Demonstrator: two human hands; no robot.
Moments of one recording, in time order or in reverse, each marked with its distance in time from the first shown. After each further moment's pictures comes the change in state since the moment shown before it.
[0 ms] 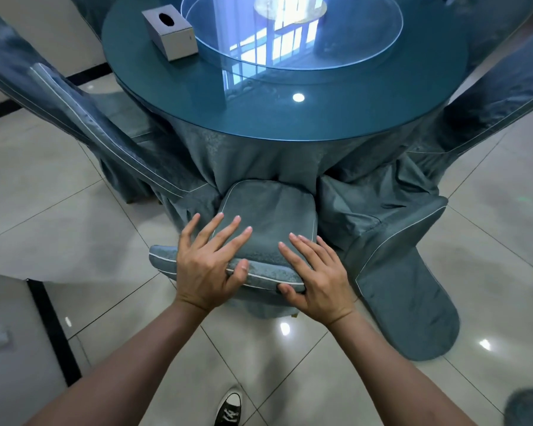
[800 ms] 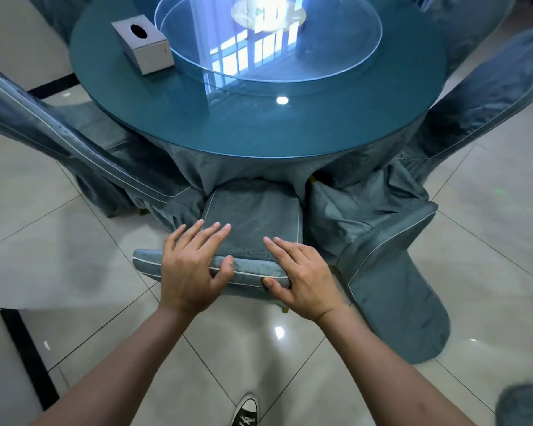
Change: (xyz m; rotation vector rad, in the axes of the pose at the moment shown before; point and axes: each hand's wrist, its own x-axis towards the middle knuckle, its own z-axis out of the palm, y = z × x) left_hand 0.059 -0.017 0.016 -0.049 -0.153 -0.166; right_hand 0.060 0.029 0.006 0.023 -0.174 0.099
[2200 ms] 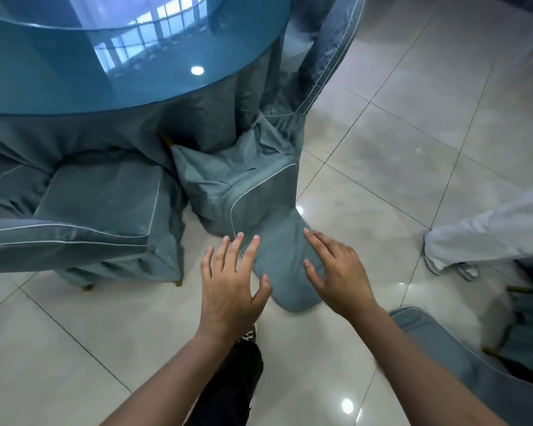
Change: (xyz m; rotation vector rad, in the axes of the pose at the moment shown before) left_hand -0.082 0.481 0.170 -0.143 -0.232 0.035; right_hand -0.341 0.314 -0.223 -0.161 -0.051 0.410
